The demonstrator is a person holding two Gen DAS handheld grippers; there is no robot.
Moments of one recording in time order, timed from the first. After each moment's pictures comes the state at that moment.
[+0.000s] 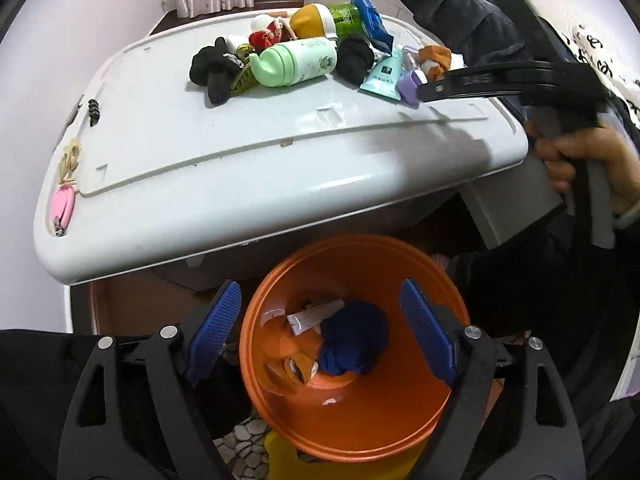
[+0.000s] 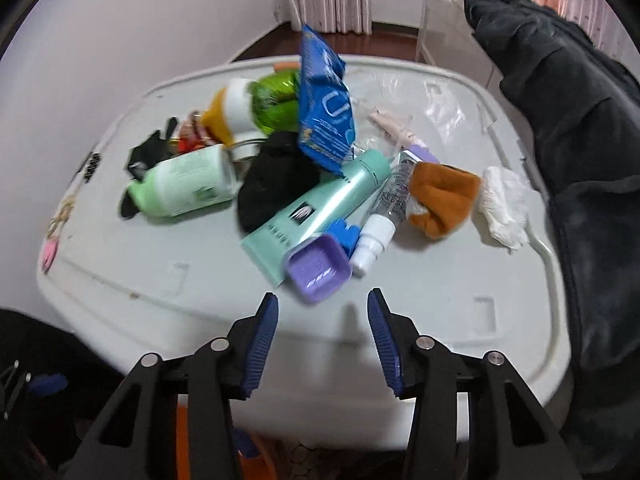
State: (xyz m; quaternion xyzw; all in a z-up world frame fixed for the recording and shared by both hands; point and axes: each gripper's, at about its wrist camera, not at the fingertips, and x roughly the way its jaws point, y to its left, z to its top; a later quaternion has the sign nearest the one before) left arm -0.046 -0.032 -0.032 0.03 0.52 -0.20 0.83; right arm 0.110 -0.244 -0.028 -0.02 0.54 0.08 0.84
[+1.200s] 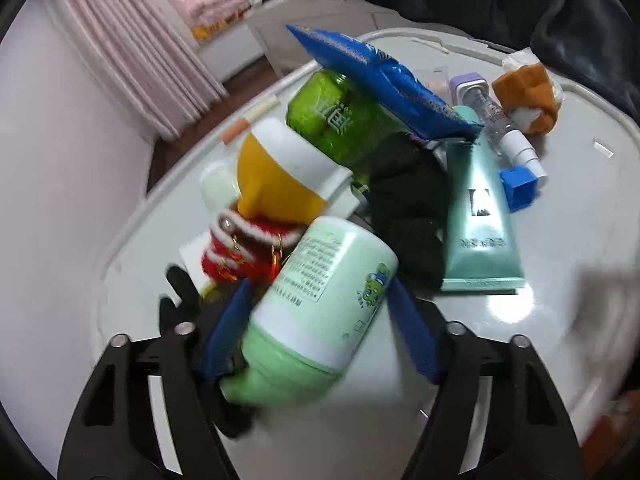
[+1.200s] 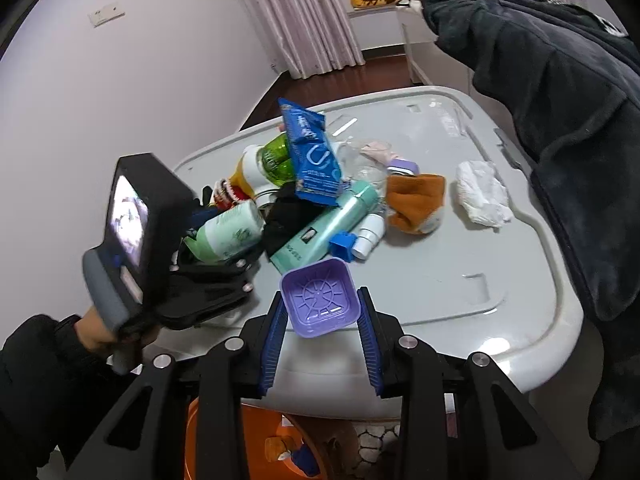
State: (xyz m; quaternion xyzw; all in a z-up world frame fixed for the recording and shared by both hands) left arm 0.143 -0.134 -0.053 0.30 0.37 -0.18 0.86; right arm 0.062 -0.287 0.012 0.12 0.47 0.11 0.87
